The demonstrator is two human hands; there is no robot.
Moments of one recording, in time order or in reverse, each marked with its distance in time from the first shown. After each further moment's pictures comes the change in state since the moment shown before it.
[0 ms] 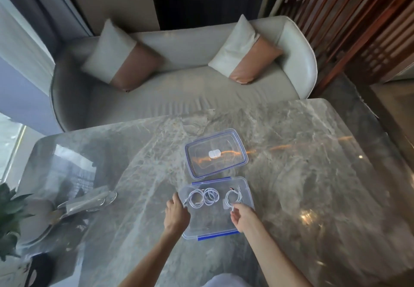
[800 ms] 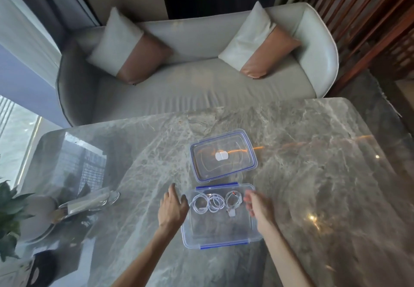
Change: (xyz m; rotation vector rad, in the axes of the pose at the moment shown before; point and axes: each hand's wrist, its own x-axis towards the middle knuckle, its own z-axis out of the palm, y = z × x) left_hand 0.029 0.007 -0.025 -0.051 0.141 0.004; right_hand 0.017 -0.047 0.004 -0.406 0.071 -0.474
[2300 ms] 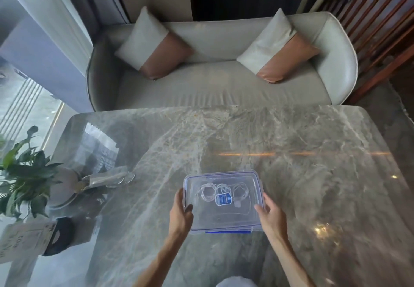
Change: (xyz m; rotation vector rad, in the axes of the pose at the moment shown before) left_hand -0.066 -0.035 0.021 -0.575 0.051 -0.054; right_hand -0.038 0.040 -0.045 -0.486 -0.068 -0.487
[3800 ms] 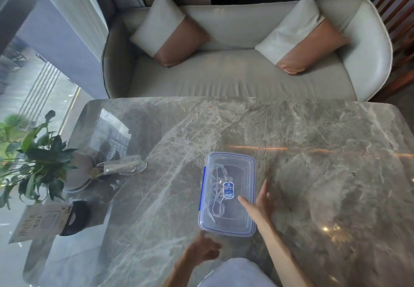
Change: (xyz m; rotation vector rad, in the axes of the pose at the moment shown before) left_hand -0.050 -0.051 0.018 -0.363 -0.460 -0.667; right_hand 0.026 -0.014 0.074 -0.211 -0.138 0.158
